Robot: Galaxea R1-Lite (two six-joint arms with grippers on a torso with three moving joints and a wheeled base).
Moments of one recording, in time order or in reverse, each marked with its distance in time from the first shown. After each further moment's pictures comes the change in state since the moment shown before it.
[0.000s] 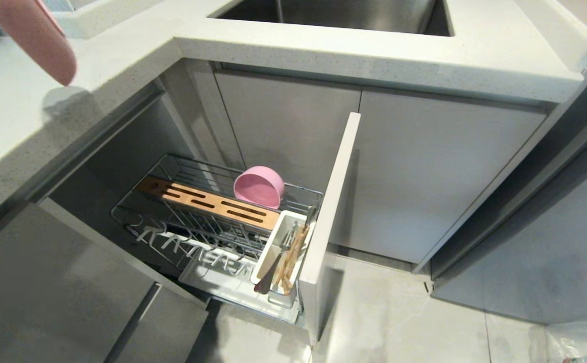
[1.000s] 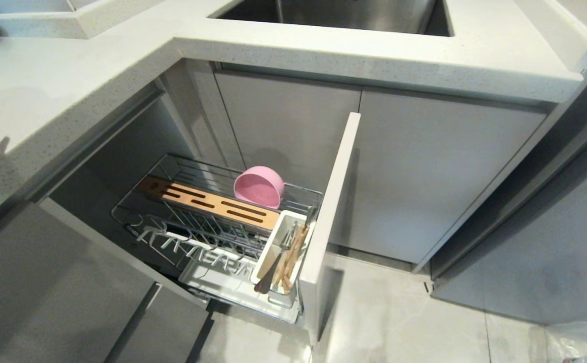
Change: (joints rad) left arm 0.479 -0.021 0.125 0.277 -0.077 0.201; right arm 0.000 0.000 0.000 0.000 0.000 0.000
